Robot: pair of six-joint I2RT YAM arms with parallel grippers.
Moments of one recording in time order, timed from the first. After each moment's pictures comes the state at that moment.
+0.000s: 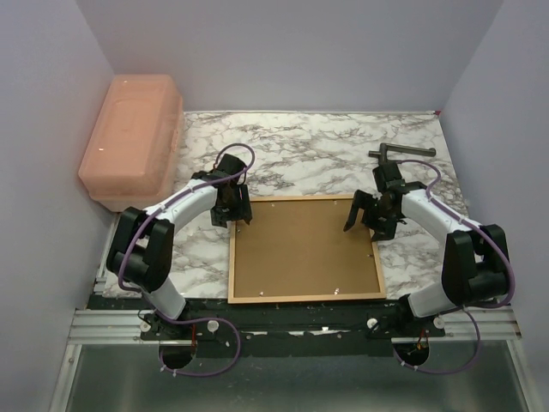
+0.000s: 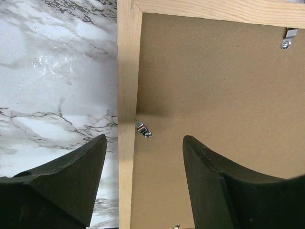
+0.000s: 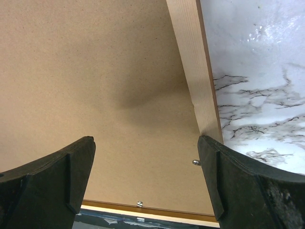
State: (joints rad) left arm -0.41 1.64 1.09 -0.68 -0.01 -0.57; right arm 0.20 1.49 0.91 -0.70 -0.15 0.52
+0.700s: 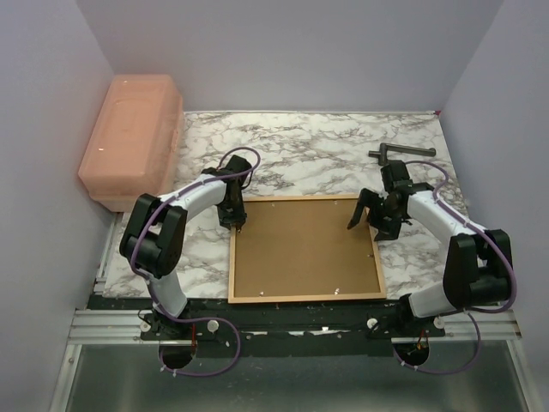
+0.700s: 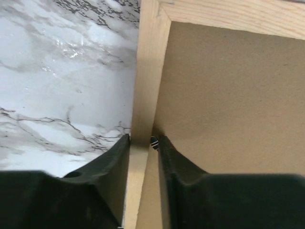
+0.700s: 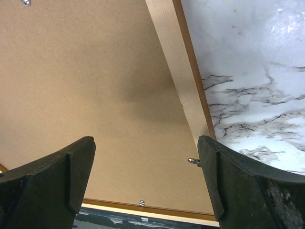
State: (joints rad) left arm -0.43 1.76 1.15 -0.74 -0.07 -0.60; right arm 0.14 1.46 0.90 -0.70 -0.17 0.52
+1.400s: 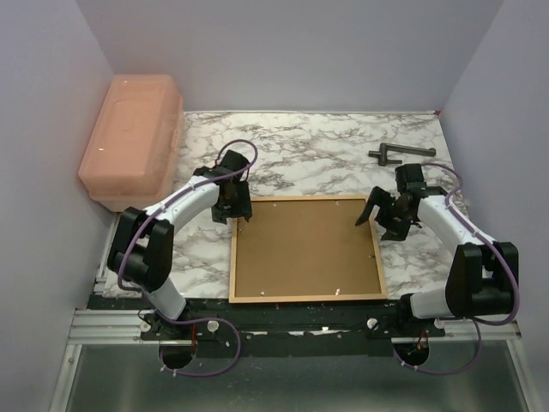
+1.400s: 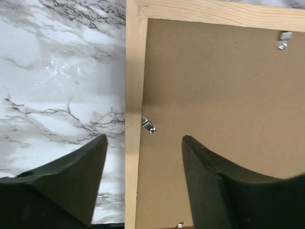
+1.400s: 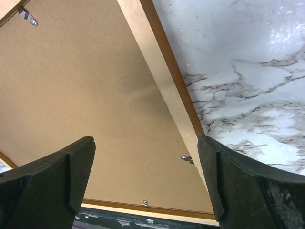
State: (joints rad) left arm -0.43 1.68 1.15 -0.74 -0.06 -0.56; right arm 0.05 1.39 0.87 -0.70 -0.20 0.52
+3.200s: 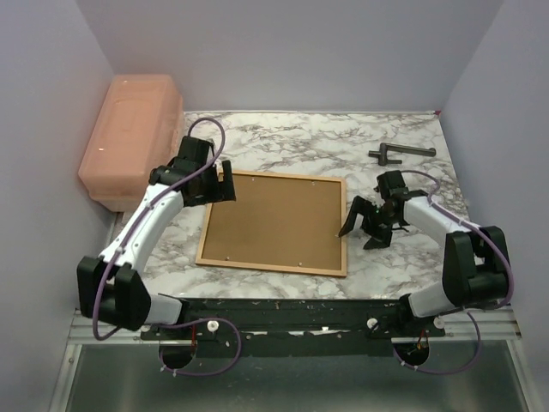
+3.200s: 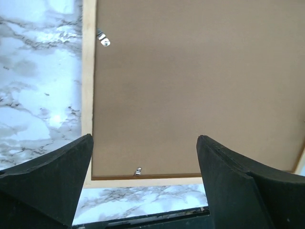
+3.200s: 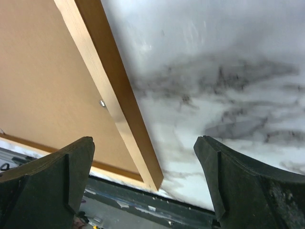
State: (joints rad) left arm -0.27 1.42 1.21 -0.79 0.03 -0.39; right arm 0.16 1.52 0.84 -0.61 -0.33 0.53
